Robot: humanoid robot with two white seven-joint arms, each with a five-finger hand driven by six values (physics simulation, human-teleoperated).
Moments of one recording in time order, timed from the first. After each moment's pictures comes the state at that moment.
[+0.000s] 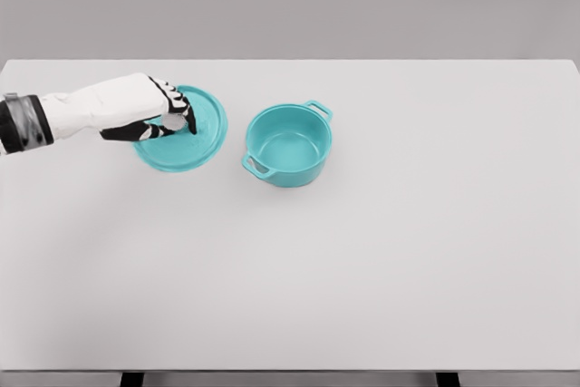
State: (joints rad) left arm -0.59 0.73 -0.46 -1.47 -0.33 -0.61 -0.56; right arm 0.06 0.00 -0.30 0.08 0.25 -0.01 0.09
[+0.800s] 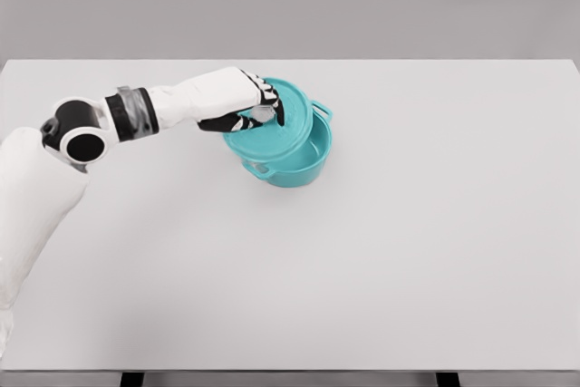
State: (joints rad) left arm -0.67 0.38 -0.47 -1.32 -0.50 -0.61 -0.56; right arm 0.06 0.00 -0.30 0.08 0.25 -0.01 0.09
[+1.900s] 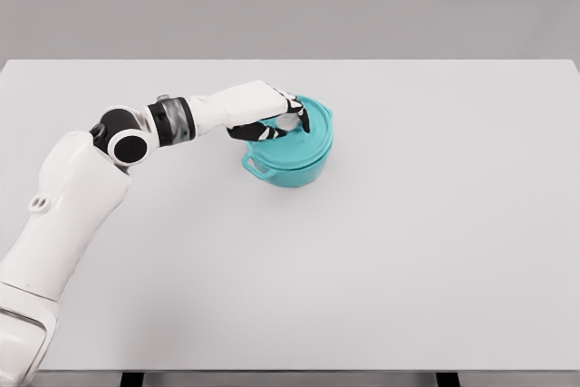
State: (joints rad) left arm -0.69 0.24 -0.47 -1.15 -0.57 -0.61 -0.56; right arm 0.06 0.00 -0.30 0.08 0.25 -0.01 0.09
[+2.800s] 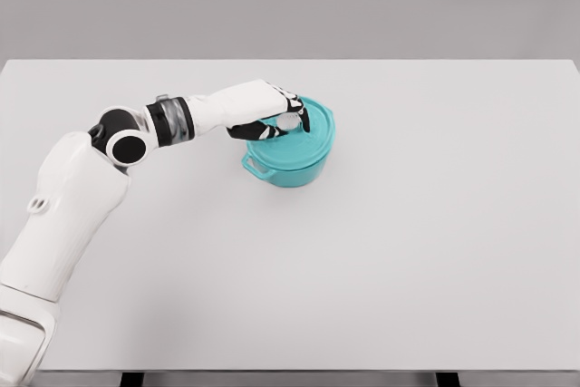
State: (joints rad) left arm -0.69 0.24 -0.47 -1.16 -0.55 -0.61 -0.56; right arm 0.06 0.00 -0.30 0.08 0.25 -0.01 0.09
